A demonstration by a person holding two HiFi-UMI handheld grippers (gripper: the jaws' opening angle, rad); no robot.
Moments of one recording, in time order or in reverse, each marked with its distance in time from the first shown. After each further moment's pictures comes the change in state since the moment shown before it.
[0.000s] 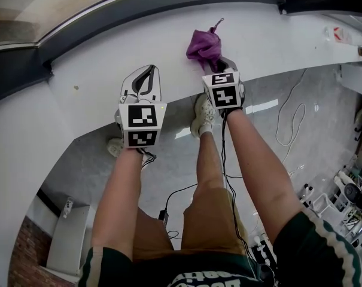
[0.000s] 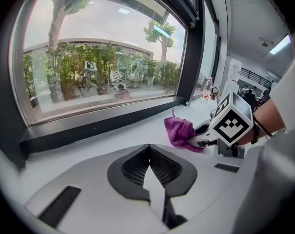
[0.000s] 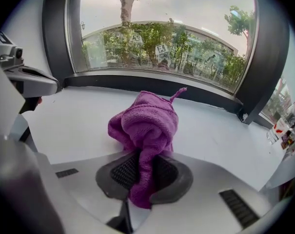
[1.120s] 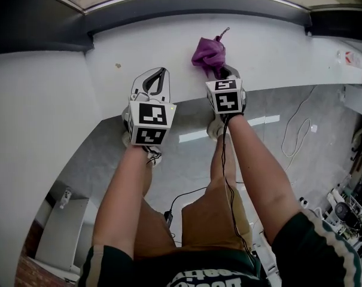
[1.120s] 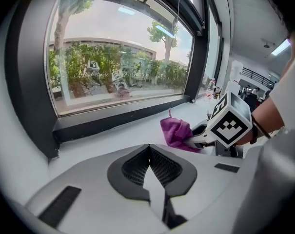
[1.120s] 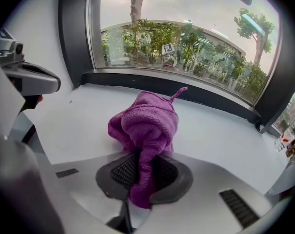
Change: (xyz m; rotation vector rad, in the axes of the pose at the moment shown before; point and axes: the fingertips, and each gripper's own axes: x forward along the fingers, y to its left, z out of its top) left arm -0.075 0.086 -0.051 -0.020 0.014 0.023; right arm 0.006 0.132 0.023 -0.063 0.017 0.040
